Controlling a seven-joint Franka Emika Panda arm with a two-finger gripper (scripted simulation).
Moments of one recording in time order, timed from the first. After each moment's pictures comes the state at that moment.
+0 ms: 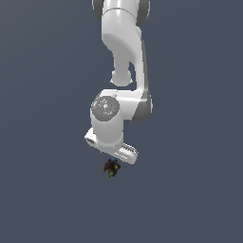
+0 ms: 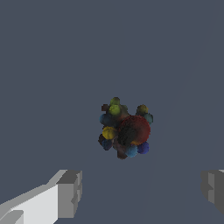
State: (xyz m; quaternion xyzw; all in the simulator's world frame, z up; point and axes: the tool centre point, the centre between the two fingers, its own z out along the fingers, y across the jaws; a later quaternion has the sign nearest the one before) arm 0.089 -0.038 0.108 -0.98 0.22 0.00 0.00
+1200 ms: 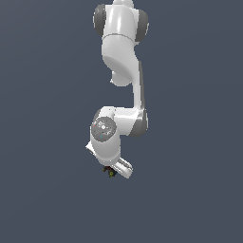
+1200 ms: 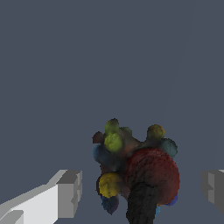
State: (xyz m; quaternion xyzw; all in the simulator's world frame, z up) arm 0.111 -0.048 0.053 -0.96 0.29 0.00 0.00
